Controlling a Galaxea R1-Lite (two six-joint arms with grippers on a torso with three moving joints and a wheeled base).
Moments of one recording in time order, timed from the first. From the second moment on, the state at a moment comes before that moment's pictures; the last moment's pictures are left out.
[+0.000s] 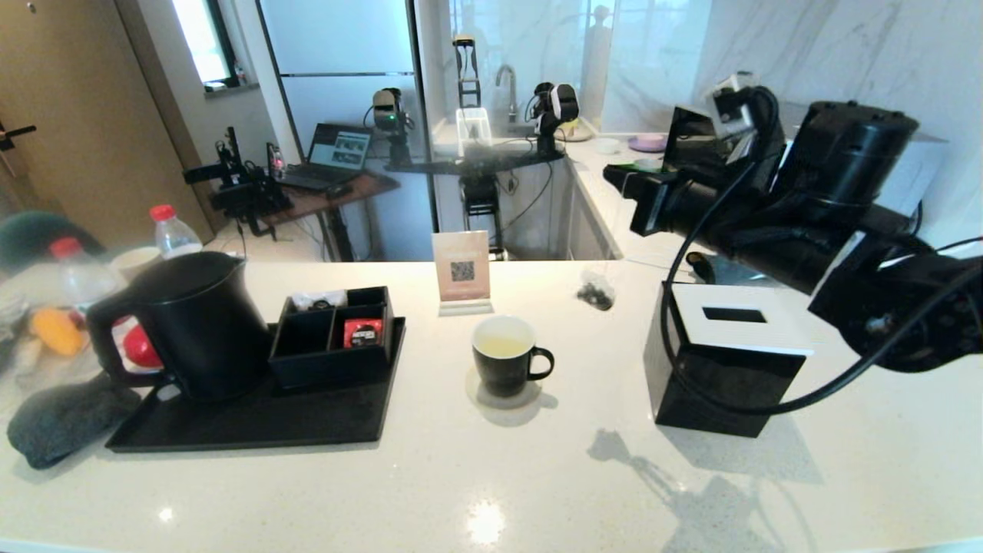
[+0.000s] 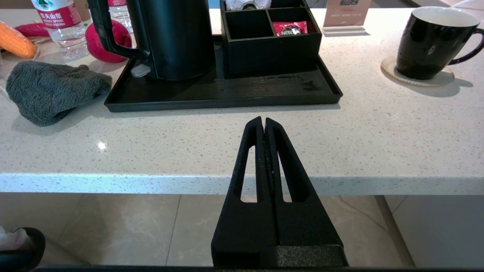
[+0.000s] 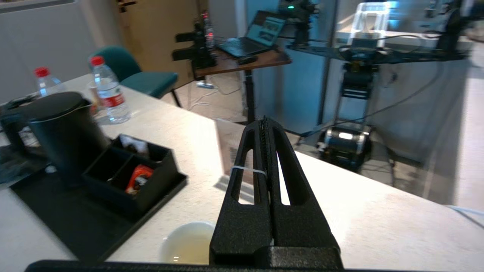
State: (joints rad) left arm 0.00 0.00 -0.02 0.05 0.01 -0.01; right arm 0.44 1.79 -1.13 -0.82 0.19 0.08
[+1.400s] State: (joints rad) left arm 0.00 0.00 -0.02 0.05 0.01 -0.01; right arm 0.16 1.68 -0.93 -0.85 0.19 0.07
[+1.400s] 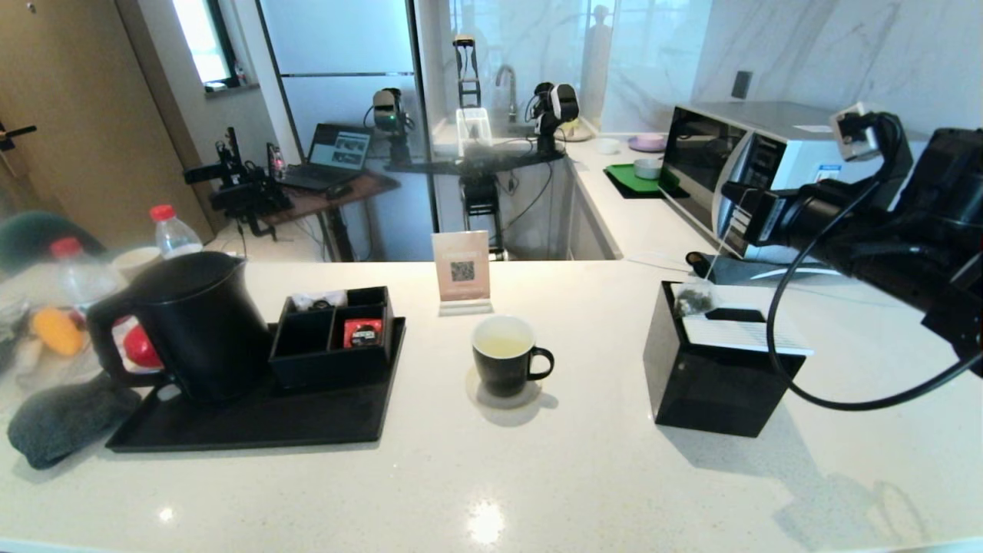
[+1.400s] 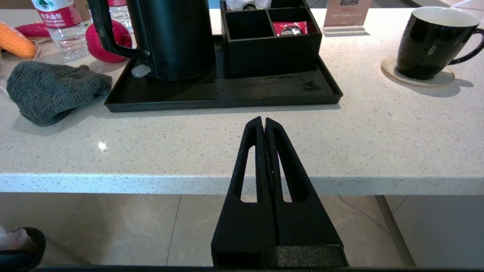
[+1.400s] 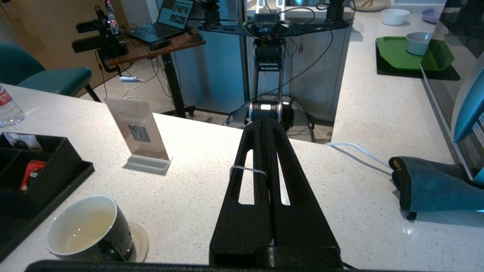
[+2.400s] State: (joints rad) left arm 0.00 0.00 -0.02 0.05 0.01 -0.01; right arm 0.13 1.64 -0.98 -0.80 0.19 0.08
